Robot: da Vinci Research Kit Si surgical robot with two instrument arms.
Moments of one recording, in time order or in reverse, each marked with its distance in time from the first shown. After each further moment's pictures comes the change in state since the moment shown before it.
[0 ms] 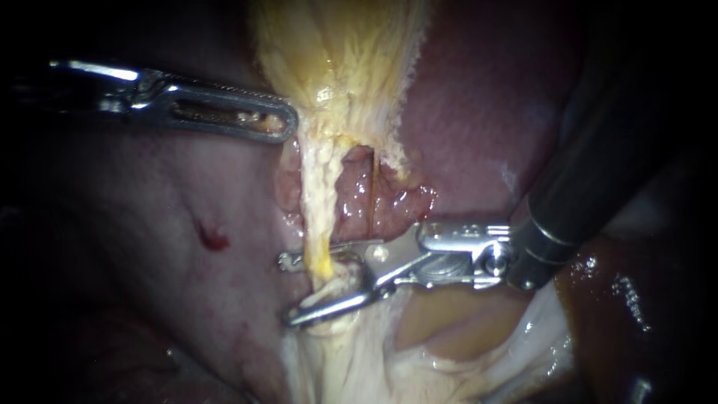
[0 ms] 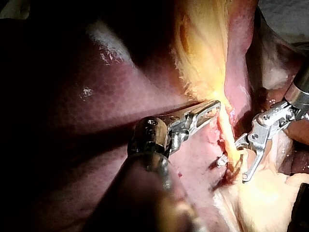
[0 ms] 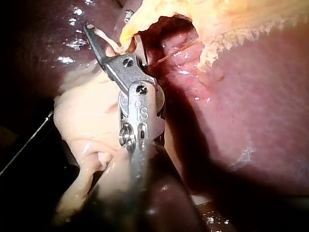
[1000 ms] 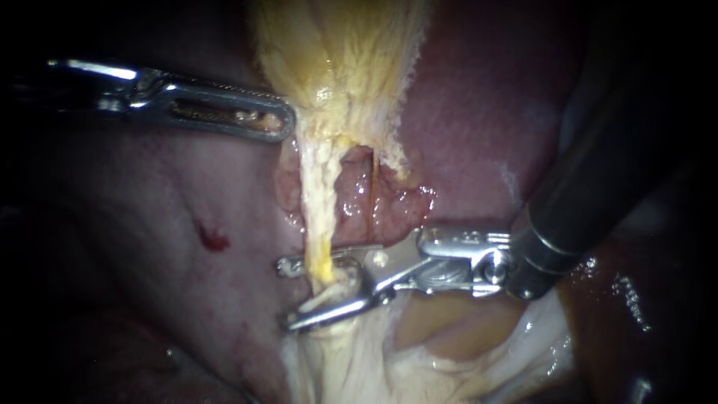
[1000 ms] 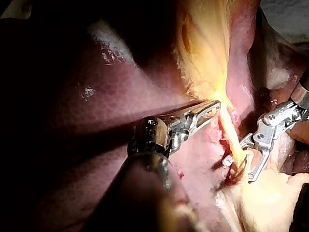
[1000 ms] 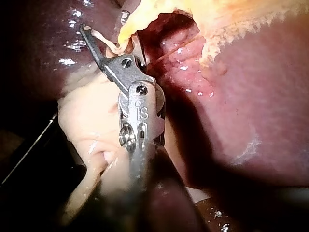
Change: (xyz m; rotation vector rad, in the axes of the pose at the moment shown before) right arm 0.001 -0.001 -0.001 0.012 0.005 0.008; left arm 0.000 0.001 0.000 -0.001 0.000 0.000
